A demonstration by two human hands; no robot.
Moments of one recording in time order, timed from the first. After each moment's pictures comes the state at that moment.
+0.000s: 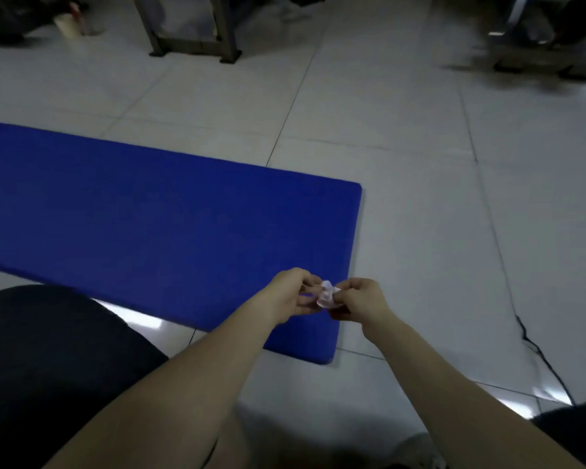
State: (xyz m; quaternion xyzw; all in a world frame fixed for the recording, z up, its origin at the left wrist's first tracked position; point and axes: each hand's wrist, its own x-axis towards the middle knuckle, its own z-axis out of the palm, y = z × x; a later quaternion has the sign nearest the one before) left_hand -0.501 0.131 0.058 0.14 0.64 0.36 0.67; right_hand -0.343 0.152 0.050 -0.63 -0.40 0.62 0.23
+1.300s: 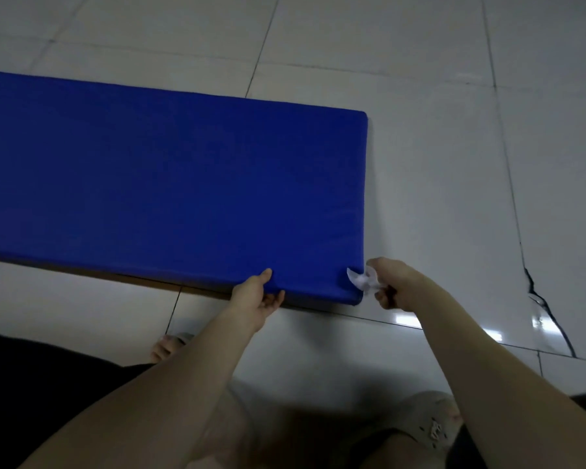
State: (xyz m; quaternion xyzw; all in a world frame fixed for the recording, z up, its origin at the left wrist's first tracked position) left_hand -0.534 0.105 -0.065 -0.15 0.63 0.46 0.61; right_hand -0.291 0.197 -0.016 -0.72 -0.32 0.61 -0.03
